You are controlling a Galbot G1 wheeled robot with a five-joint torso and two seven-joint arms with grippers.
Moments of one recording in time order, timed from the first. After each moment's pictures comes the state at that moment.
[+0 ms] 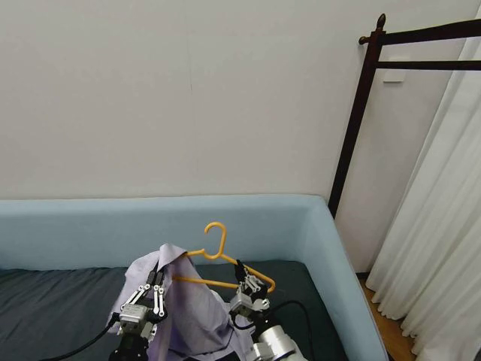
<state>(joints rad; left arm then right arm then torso) 1.56 -1.24 -0.44 -2.10 -0.02 -0.44 -0.11 -0.90 1.15 -0.39 1.72 -0.51 -0.18 0.50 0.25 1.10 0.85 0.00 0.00</state>
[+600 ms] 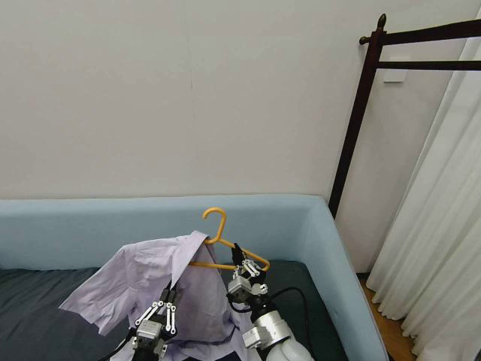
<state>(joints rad) 1.54 -1.27 -0.42 -1.98 0.06 -0.48 -0.12 -0.86 1.14 -0.29 1.80 -0.45 -0.14 0.50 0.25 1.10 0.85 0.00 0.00</state>
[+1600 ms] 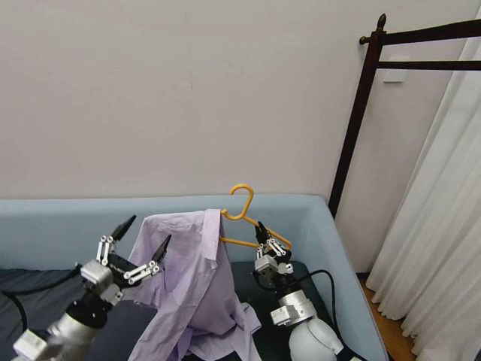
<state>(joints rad) 1.43 -0.56 -0.60 -2.10 -0.68 -0.48 0.08 -0.89 1.11 -0.13 1.82 -0.48 0.00 0.45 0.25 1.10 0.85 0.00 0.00</state>
